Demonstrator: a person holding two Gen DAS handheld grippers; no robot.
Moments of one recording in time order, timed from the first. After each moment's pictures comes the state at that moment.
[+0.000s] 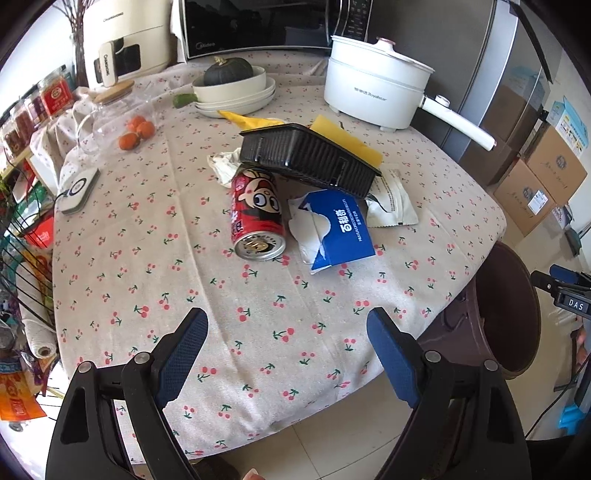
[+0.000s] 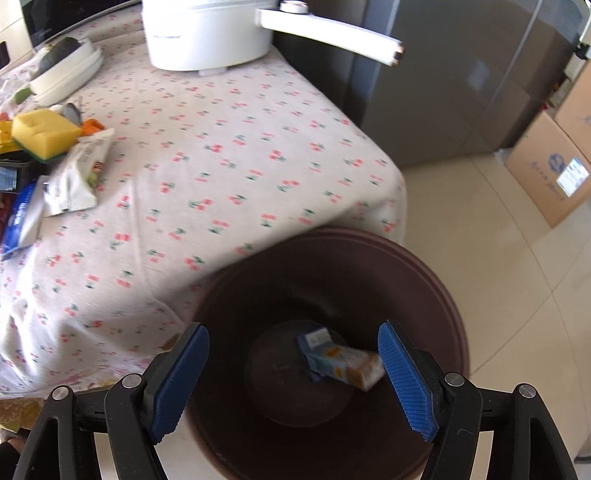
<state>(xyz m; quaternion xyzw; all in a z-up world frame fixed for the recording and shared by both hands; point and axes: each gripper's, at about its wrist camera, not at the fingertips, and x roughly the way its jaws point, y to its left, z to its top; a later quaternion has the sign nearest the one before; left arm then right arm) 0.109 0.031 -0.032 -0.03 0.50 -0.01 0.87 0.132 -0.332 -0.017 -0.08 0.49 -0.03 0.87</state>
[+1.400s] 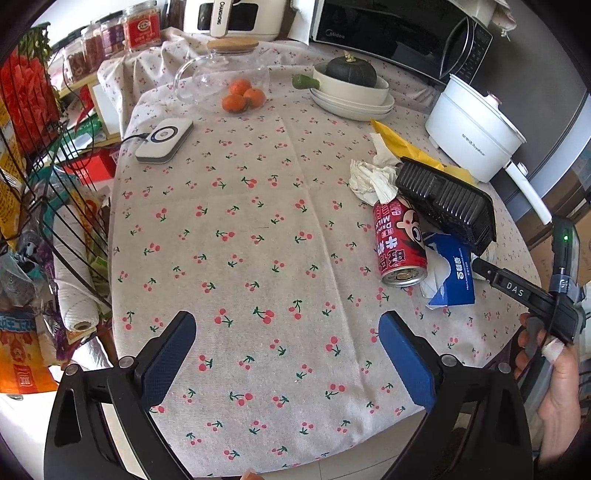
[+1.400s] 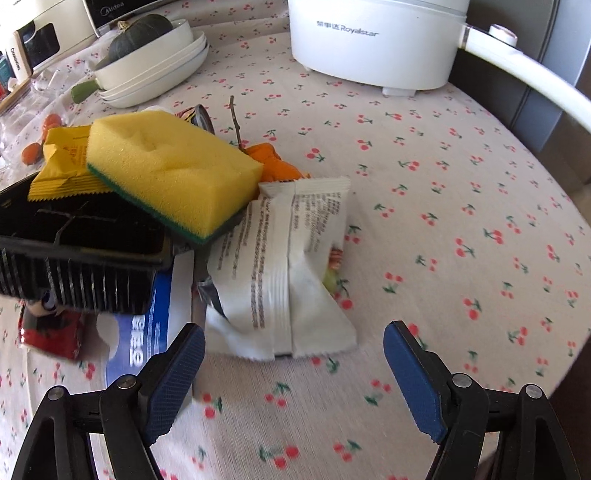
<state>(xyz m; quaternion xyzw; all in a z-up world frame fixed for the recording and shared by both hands) 0.119 0.161 -0.038 -0.13 0.51 0.08 0.85 0.246 -0.146 -0.074 -0.04 0.48 0.05 0.87</state>
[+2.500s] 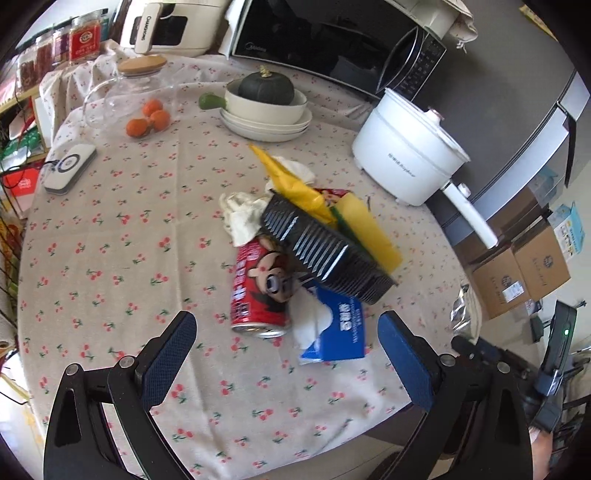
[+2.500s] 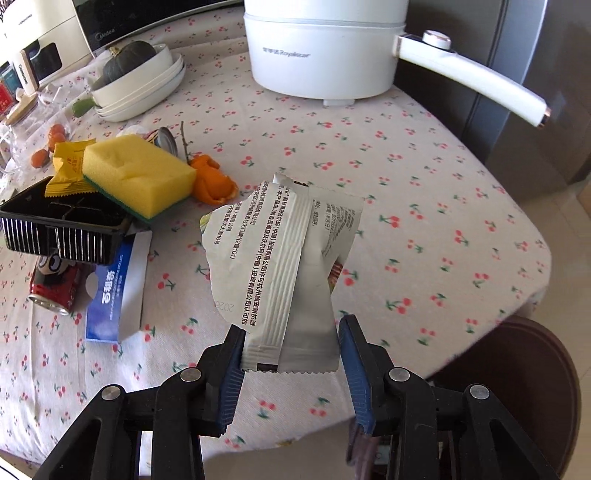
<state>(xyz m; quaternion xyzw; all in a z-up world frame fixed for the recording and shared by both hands) 0.178 0.074 -0.017 -0.20 0.46 -0.01 0.87 0.200 -0.221 -0.028 -0.05 0.48 0.05 0.88</state>
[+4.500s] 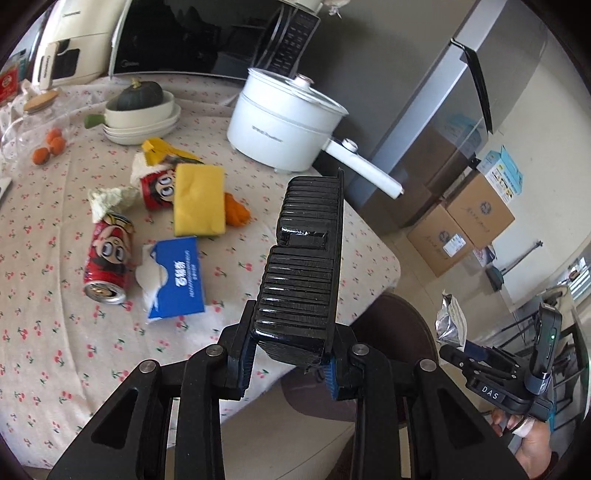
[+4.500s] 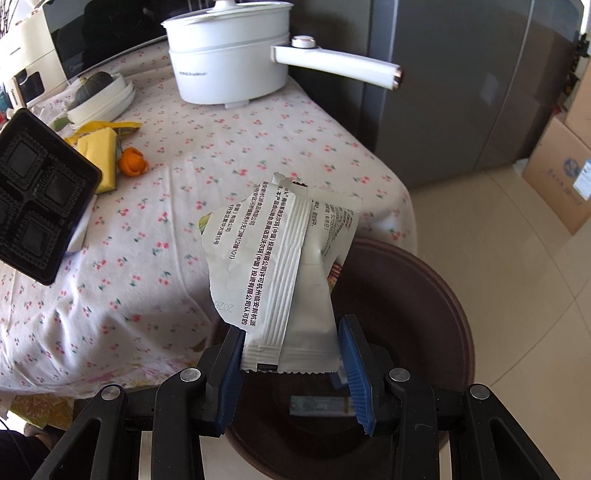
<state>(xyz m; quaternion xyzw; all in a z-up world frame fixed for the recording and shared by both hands) 0.129 -0.054 0.003 -0.15 0.44 -0.16 0.87 0.090 -0.356 0.002 -0.03 0.45 0.01 0.89</state>
